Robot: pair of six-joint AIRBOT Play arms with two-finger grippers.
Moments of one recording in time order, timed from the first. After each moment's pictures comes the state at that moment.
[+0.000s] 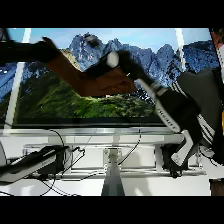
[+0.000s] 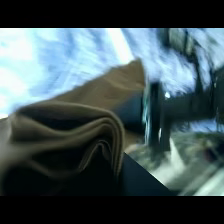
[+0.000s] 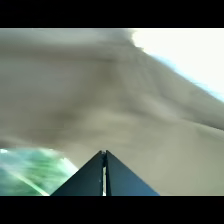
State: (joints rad) left arm 0.07 -1.22 1.35 0.70 -1.25 -1.03; right arm 0.57 -1.86 1.86 -1.24 1.02 1.48
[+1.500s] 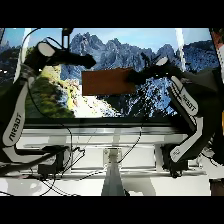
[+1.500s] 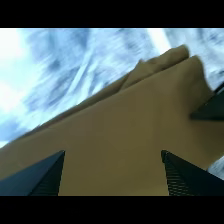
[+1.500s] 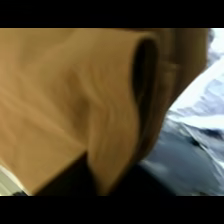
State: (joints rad) left arm -0.14 -1.50 1.35 0.92 -0.93 -1.04; right arm 0.17 -1.89 1.37 -0.66 1.01 1.24
